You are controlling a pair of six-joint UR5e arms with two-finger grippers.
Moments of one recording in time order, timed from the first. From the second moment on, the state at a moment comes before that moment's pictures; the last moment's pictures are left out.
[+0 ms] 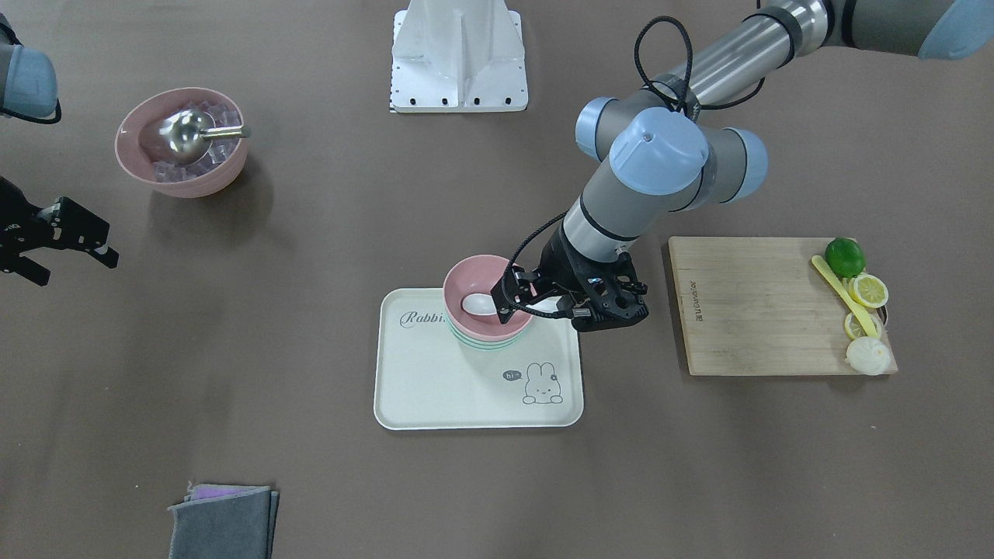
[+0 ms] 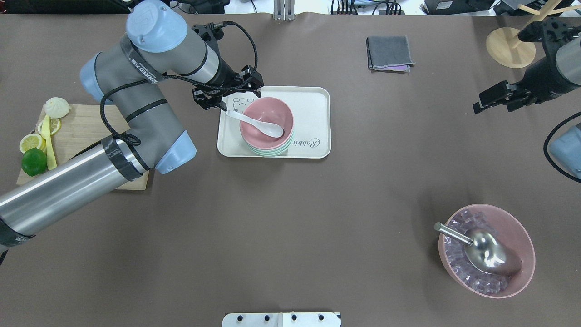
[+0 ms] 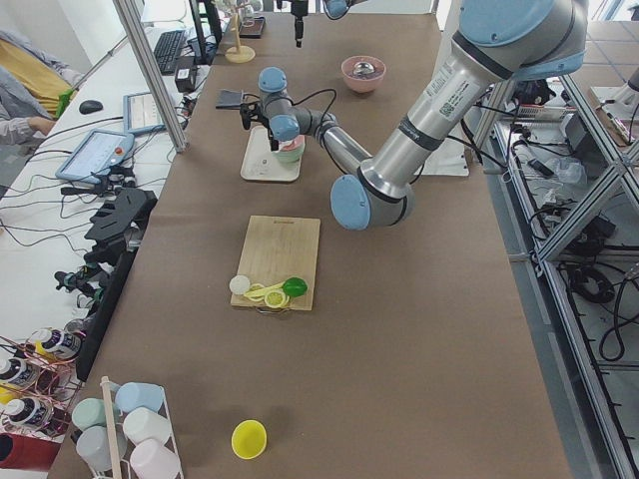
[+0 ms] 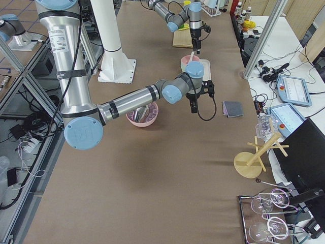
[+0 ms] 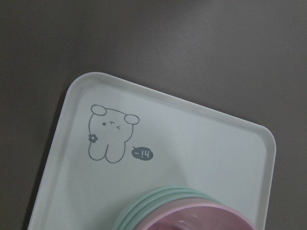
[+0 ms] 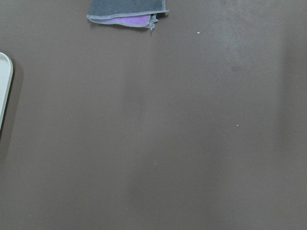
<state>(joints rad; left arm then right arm) -0.77 -2.32 -1.39 -2.04 -2.07 -1.41 1.13 -1.41 1.81 -1.30 2.34 0.63</state>
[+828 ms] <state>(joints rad) -1.09 -1.97 -1.48 -2.03 -2.22 -0.73 1.23 -1.45 1.80 -1.37 2.33 0.52</state>
